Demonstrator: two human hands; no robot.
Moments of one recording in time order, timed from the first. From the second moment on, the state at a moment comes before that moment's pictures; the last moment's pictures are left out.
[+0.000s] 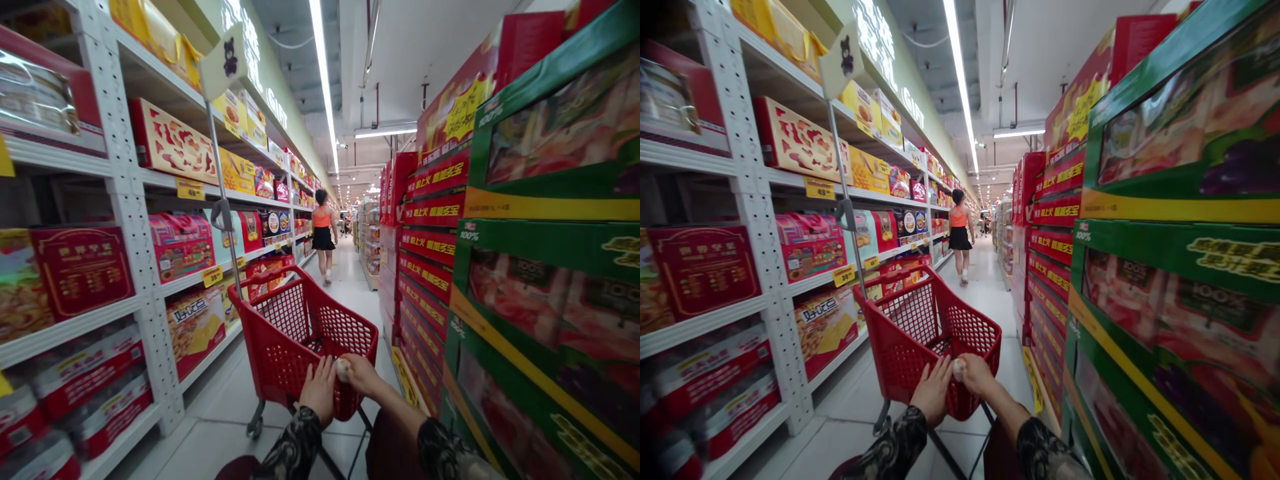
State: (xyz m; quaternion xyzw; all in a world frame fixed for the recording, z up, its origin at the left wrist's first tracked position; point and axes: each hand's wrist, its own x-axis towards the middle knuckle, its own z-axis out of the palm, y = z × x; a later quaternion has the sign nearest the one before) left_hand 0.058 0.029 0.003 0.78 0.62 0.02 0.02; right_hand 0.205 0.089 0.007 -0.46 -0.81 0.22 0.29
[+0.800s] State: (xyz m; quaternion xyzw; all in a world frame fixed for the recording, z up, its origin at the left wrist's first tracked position) left_hand 0.026 0.049 0.011 0.73 0.69 0.00 -0.03; right_hand 0.208 0.078 -0.005 -0.48 -0.82 0.12 0.29
